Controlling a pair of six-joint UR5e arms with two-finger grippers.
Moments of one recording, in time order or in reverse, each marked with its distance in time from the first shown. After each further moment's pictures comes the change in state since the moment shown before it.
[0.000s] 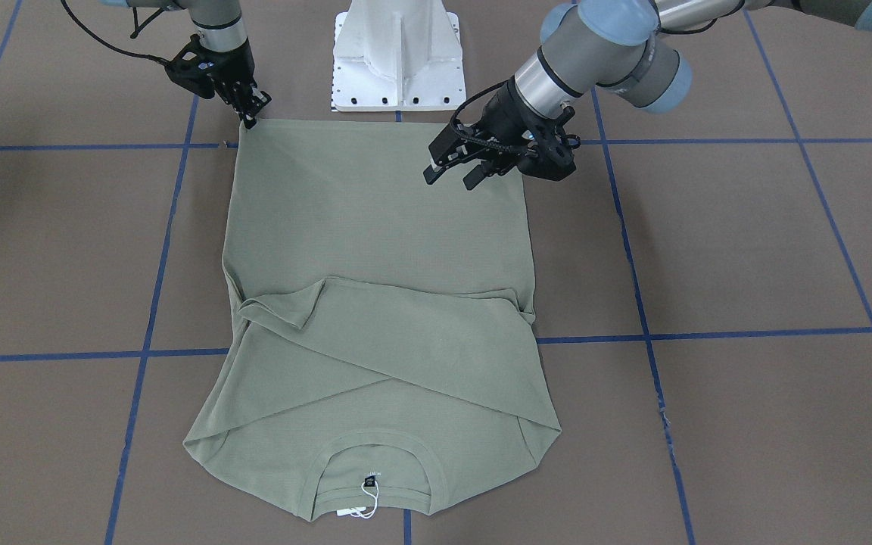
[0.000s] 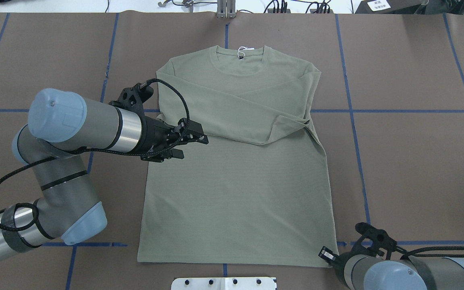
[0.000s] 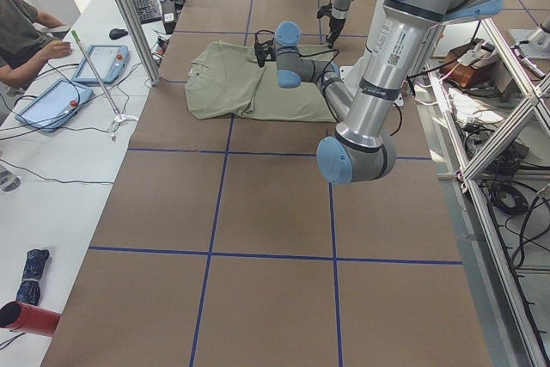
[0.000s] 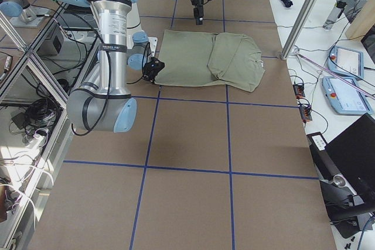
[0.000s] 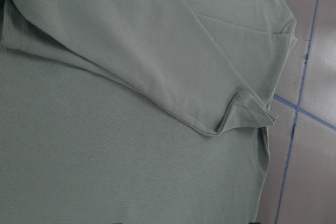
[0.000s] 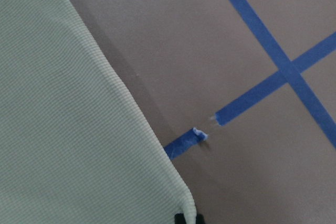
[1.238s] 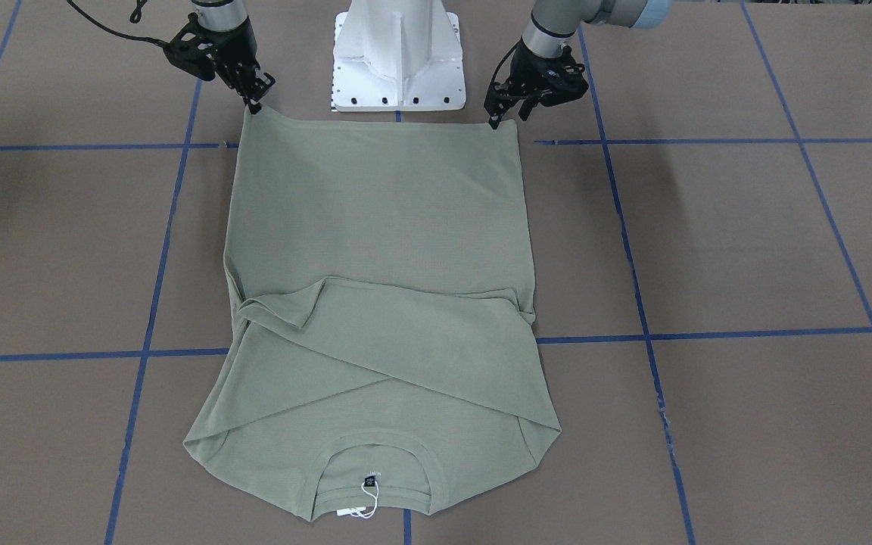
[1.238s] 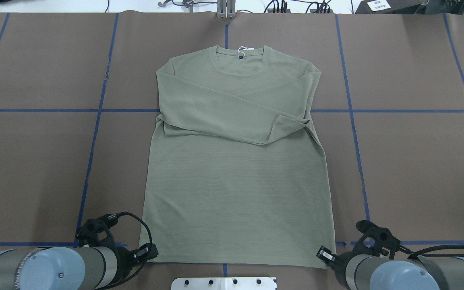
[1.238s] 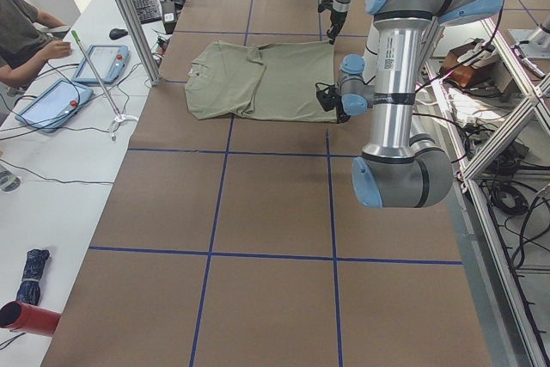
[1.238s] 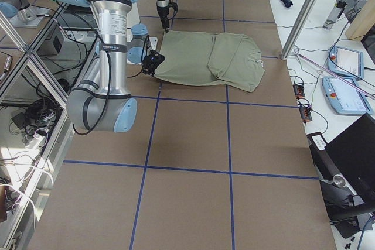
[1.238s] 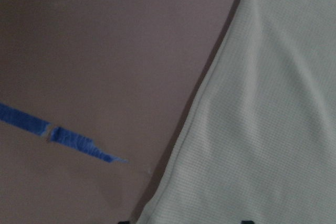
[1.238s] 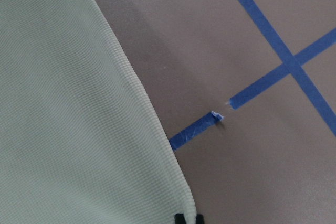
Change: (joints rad) left arm 0.497 0.361 -0.244 0.295 0.414 -0.245; right arm 0.004 0.007 0.078 -0.051 0.008 -0.003
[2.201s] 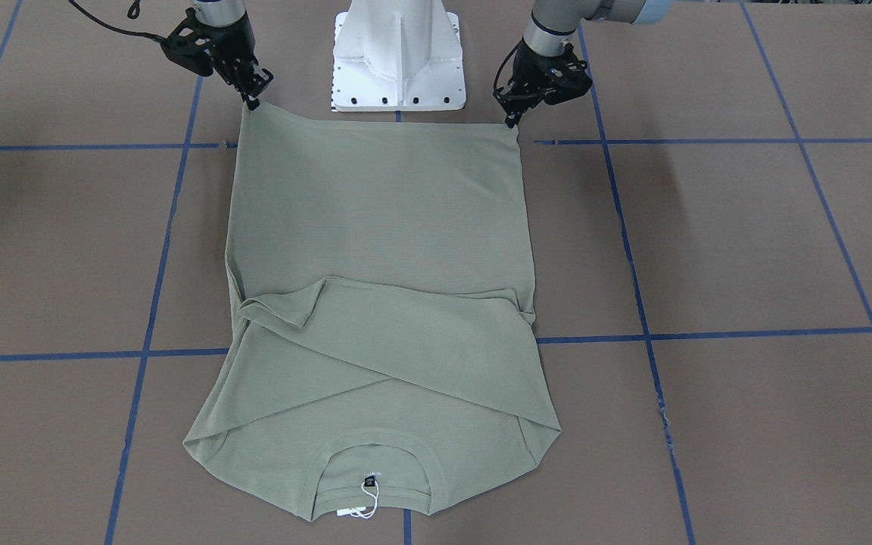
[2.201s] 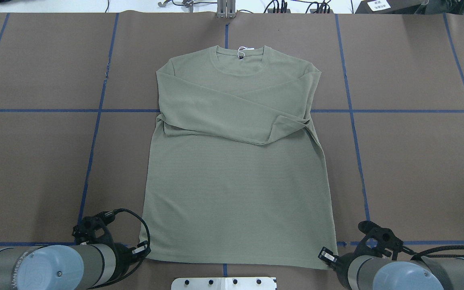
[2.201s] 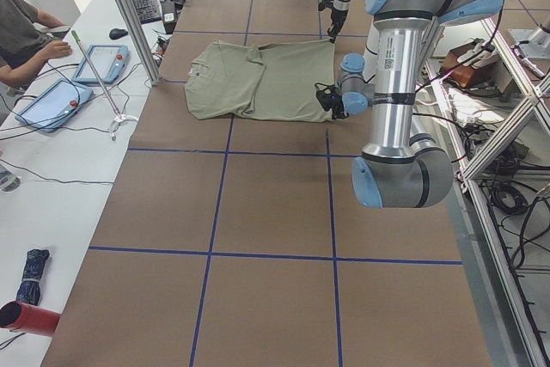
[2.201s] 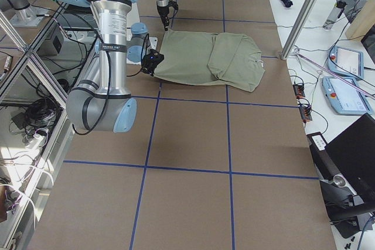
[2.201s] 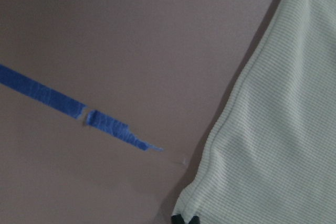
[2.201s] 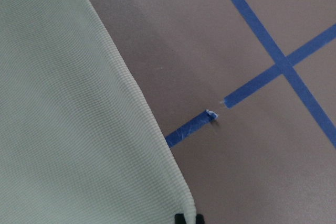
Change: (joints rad) left arm -0.015 0.003 -0.036 0.039 0.012 -0.016; right arm -0.004 -0.006 0.025 -0.021 0.003 0.000
